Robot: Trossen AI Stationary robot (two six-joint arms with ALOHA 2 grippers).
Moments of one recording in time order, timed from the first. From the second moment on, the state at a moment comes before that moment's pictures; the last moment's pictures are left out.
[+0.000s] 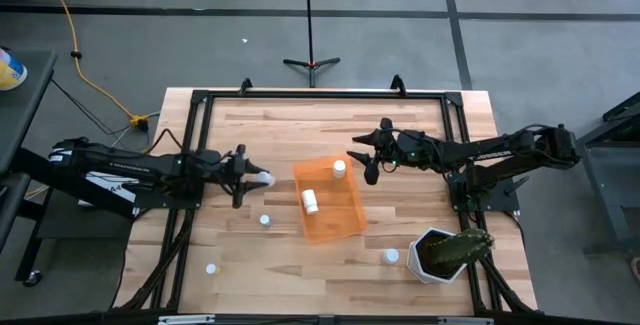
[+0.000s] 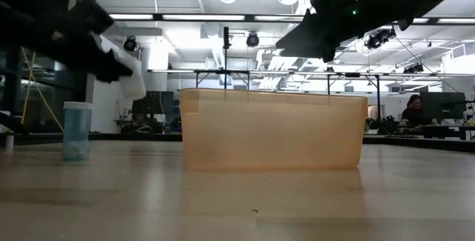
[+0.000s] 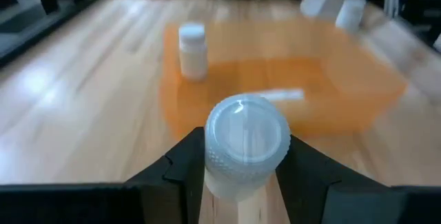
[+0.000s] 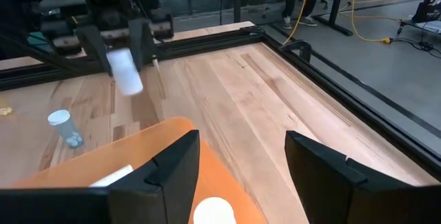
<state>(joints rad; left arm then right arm) 0.01 0.64 0.12 0.19 -0.04 -0.03 -0.12 1.25 0.56 0.43 0.19 0.12</state>
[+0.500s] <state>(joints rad) 0.01 0.77 0.23 0.38 -0.06 0.06 -0.12 1.25 0.56 0.42 0.24 0.12</state>
